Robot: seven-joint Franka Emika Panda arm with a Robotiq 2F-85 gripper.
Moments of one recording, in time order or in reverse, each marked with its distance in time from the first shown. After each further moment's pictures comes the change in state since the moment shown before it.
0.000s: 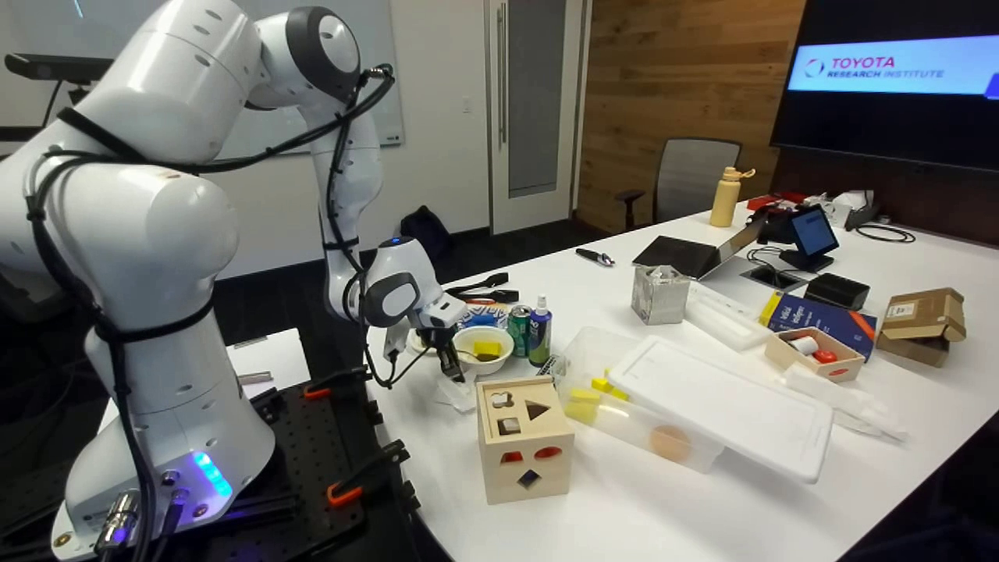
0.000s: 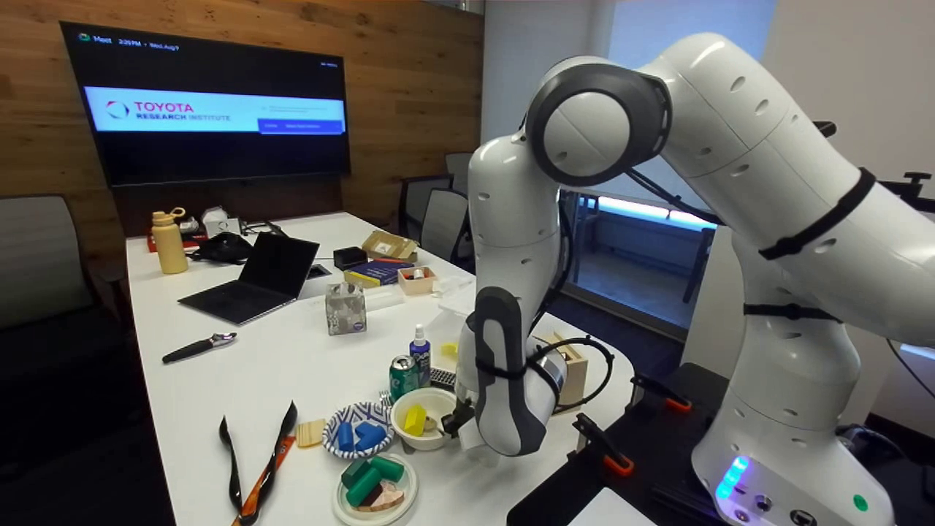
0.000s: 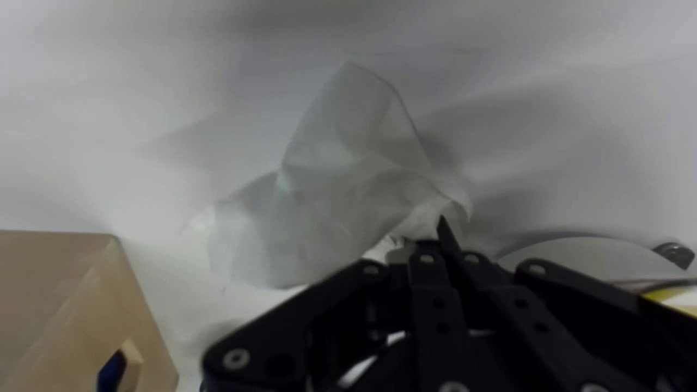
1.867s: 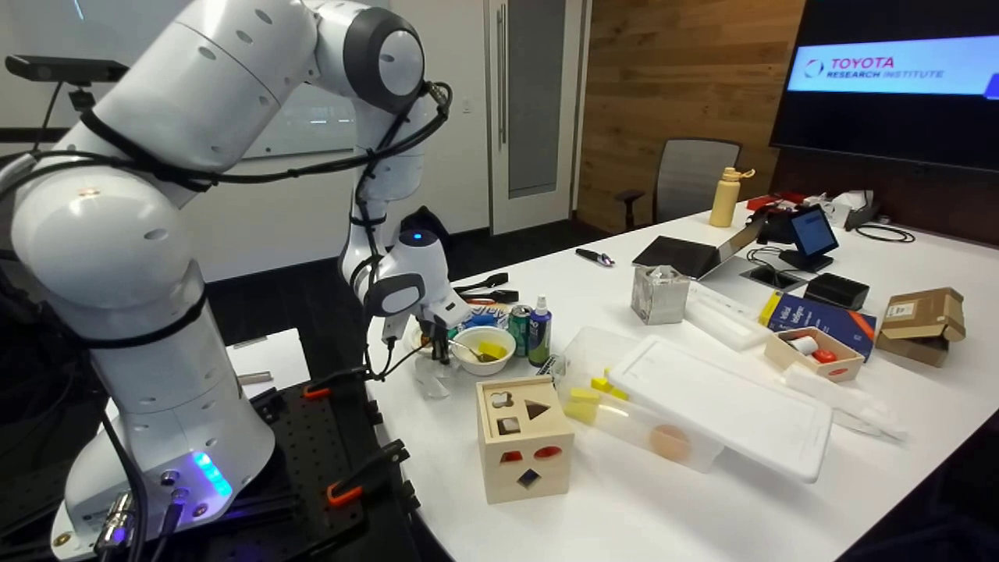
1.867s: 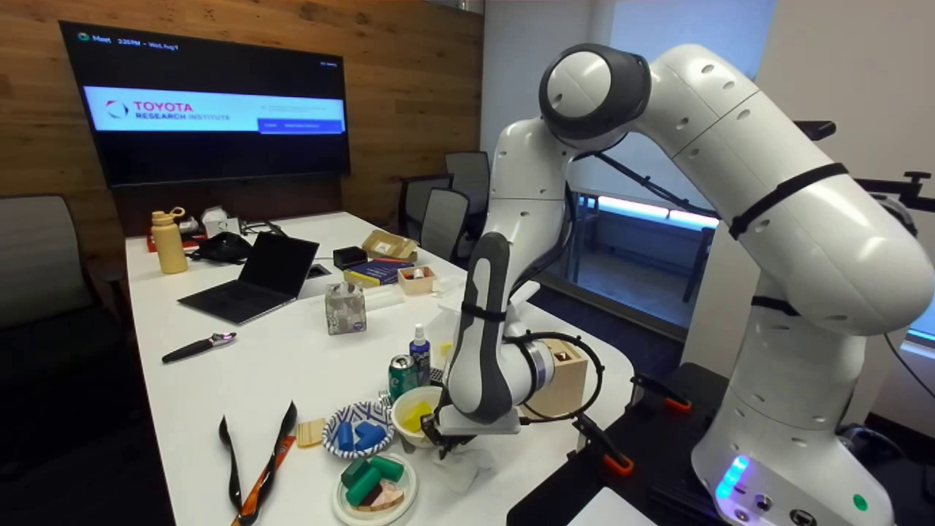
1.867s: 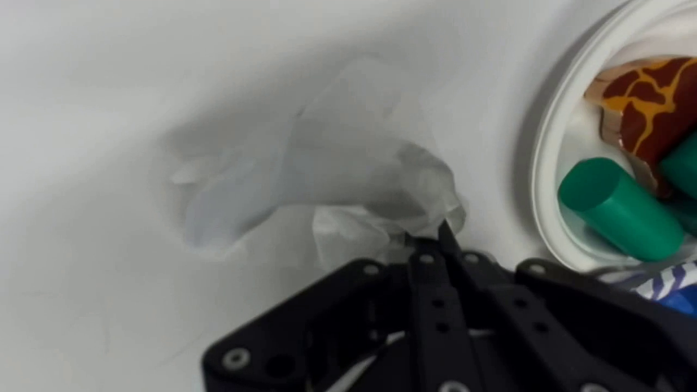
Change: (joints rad) arm -0.572 -0.045 0.481 0.036 0.016 0.013 -0.199
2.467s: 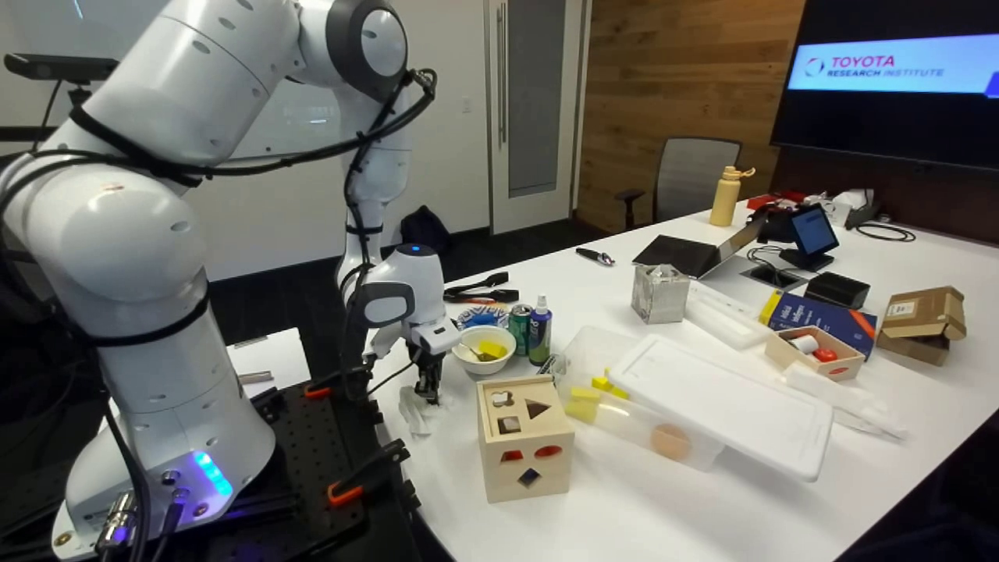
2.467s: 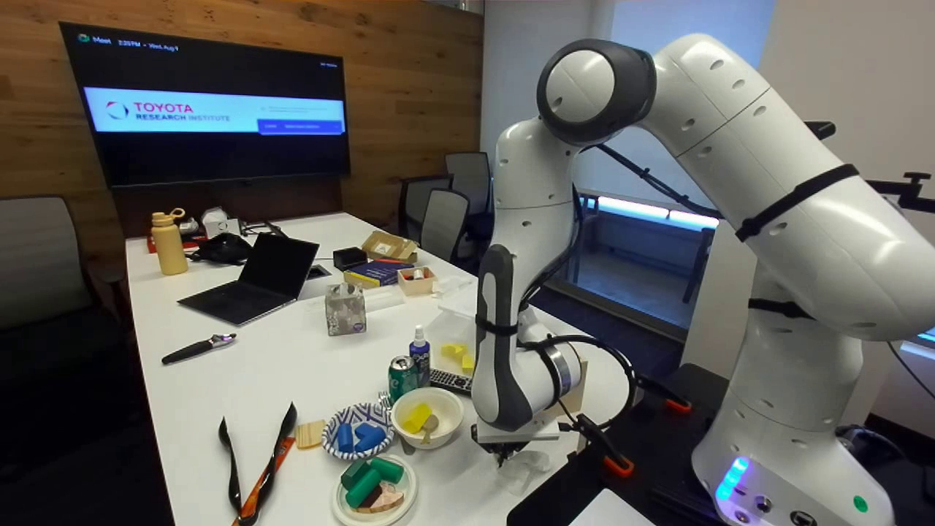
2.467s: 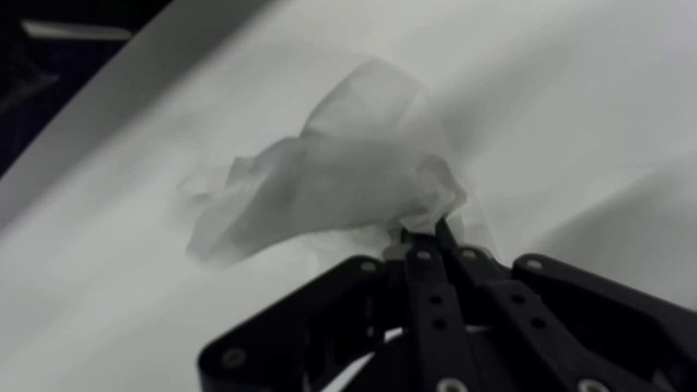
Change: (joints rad) arm 0.169 -0.033 -0.174 -0.109 0.205 -0.130 0.049
